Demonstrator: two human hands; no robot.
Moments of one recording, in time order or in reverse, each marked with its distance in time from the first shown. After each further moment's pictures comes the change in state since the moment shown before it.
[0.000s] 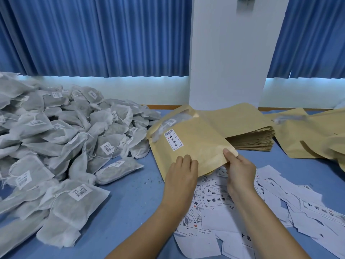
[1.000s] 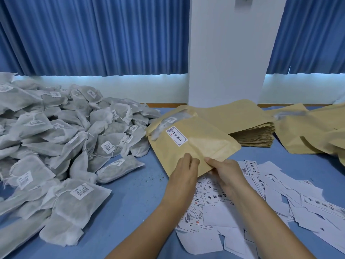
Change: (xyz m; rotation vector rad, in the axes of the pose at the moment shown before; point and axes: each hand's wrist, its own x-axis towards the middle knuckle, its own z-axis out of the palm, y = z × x) left_hand -0.004 0.001 -0.001 -0.163 -0.171 -0.063; right_hand -0.011 0.007 0.008 -0.232 -0.262 0.278
